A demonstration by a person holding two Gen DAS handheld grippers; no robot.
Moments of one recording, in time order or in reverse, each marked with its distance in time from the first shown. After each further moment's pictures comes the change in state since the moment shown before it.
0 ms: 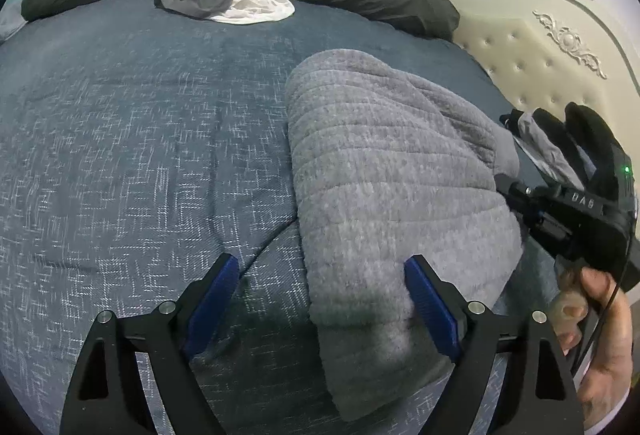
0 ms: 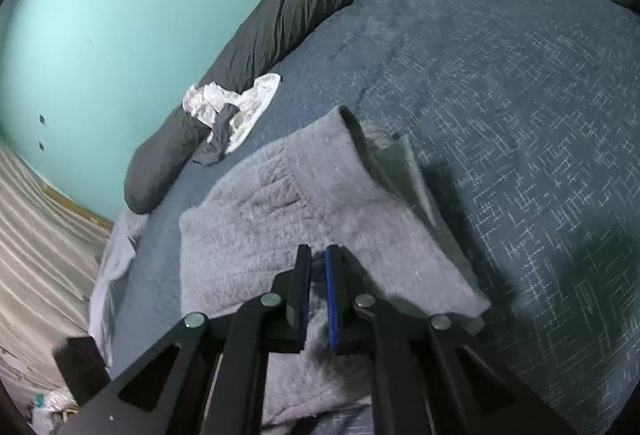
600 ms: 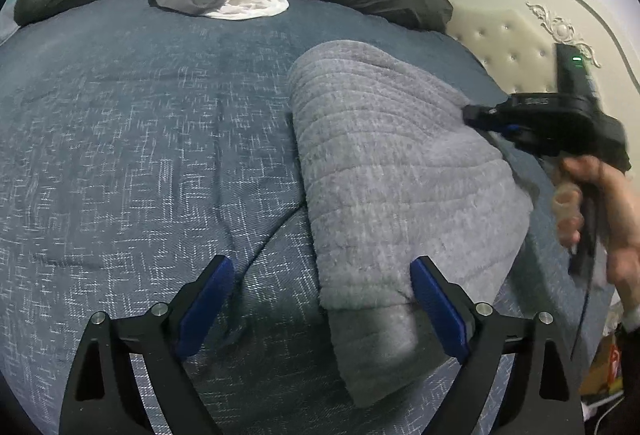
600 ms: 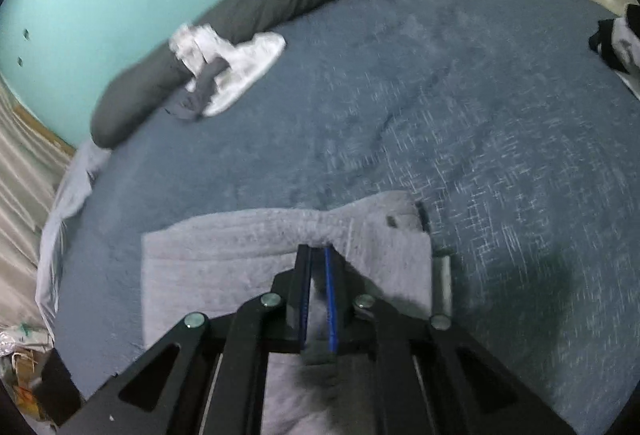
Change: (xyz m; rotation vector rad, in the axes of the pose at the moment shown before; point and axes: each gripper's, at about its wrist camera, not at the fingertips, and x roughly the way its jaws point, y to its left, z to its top) left arm 0.001 0.007 -0.007 0.023 0.017 -0.013; right arm 0.065 0.027 0.074 -0.239 0.203 -0.183
